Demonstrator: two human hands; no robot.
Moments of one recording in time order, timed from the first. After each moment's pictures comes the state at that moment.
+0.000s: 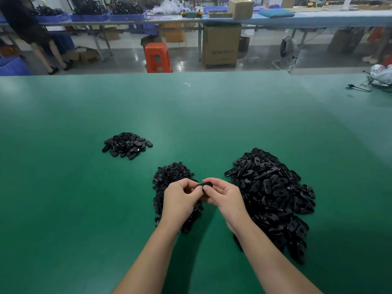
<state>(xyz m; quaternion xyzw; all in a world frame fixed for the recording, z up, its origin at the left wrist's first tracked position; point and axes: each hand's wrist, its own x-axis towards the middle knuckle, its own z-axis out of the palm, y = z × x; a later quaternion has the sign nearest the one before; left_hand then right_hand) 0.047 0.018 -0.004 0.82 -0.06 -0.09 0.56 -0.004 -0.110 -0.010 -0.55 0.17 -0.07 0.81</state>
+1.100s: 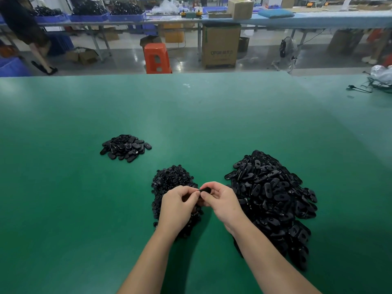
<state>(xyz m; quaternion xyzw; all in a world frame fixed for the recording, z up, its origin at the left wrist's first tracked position) 0.049 0.025 -0.012 0.85 -0.11 -0.06 0.51 0.008 -0.112 -0.017 -0.67 0.19 -0.03 0.72</state>
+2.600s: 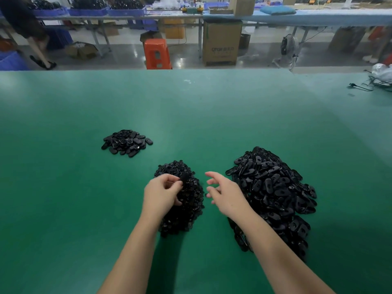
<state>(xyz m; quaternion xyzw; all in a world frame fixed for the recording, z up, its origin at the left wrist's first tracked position) 0.079 0.057 -0.016 0.84 -0.02 -0.09 0.54 0.011 -0.125 -0.004 -0.87 0.14 0.00 0.47</state>
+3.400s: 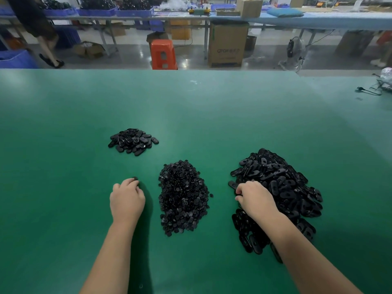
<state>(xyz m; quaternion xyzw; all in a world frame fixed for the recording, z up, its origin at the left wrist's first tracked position) 0.117 0.147 -0.063 0.98 0.02 0.07 0.17 0.000 -0.182 -0.029 -0.99 0.14 0.04 0.07</state>
